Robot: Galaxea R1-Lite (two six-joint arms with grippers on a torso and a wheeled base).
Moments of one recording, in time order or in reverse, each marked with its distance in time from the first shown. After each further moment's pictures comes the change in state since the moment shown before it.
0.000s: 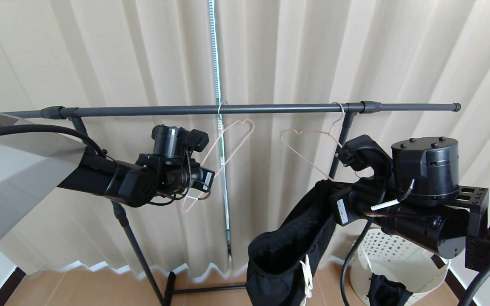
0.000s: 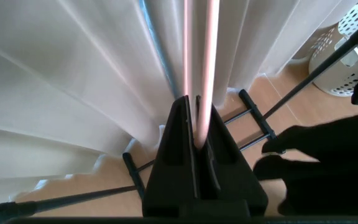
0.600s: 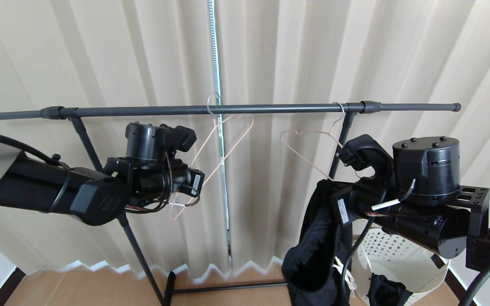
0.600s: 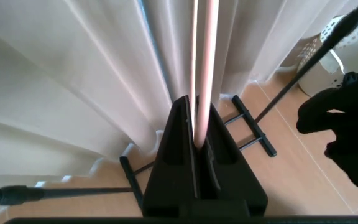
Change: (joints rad) left arm -0.014 -0.195 0.229 -0.079 -0.009 -0.013; right arm 0.000 -0.001 0.000 0.000 -0.001 0.000
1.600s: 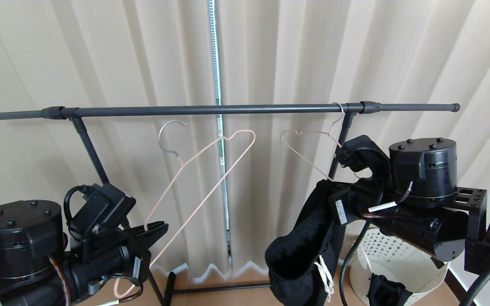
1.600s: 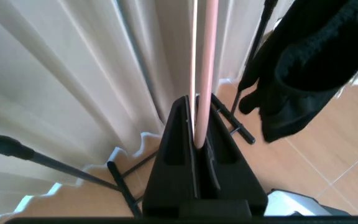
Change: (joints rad) left arm -0.049 -0.436 0.773 -0.446 -0.080 0.021; right arm 0.023 0.003 -0.003 0.000 -0.046 -0.001
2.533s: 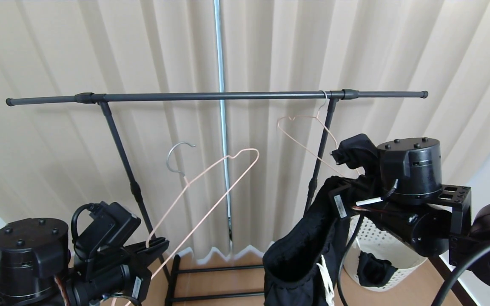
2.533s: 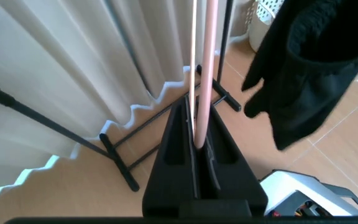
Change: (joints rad) left arm -0.020 0.034 0.086 -0.068 -0.008 0.039; right arm 0.005 0.043 -0.033 0.000 -0.197 -0.029
